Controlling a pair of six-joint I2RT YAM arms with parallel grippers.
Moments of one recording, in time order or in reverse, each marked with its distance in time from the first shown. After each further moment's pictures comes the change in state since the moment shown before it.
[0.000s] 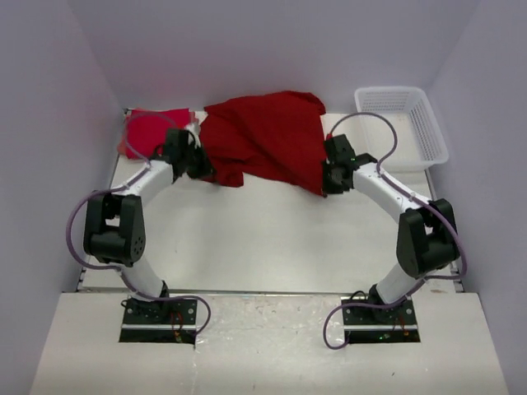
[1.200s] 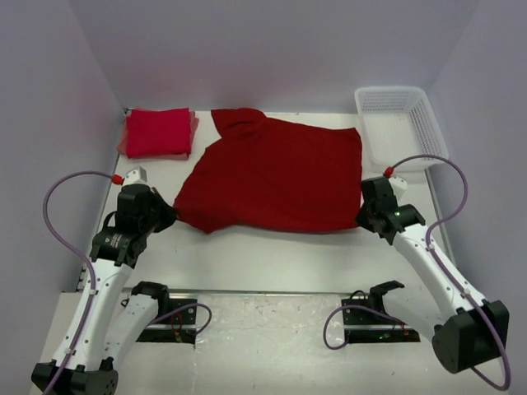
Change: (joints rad) left arm -0.040 -1.007 -0.492 -0.539 -0.402 -0.235; right arm -0.065 -0.616 -0.508 -0.180 0.233 0.390
